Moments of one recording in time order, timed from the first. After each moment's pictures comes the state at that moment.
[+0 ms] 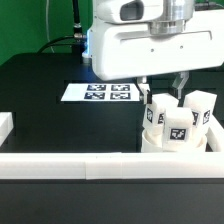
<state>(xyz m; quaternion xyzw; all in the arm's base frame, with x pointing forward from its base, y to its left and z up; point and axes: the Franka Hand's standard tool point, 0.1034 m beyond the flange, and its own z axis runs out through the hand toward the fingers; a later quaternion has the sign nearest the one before) 0.598 0.050 0.084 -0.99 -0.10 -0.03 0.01</state>
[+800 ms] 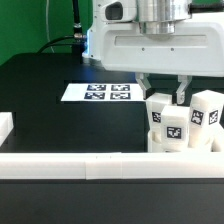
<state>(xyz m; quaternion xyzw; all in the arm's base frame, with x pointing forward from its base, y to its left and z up) 0.595 0.055 0.081 -0.95 0.29 -0.04 0.04</state>
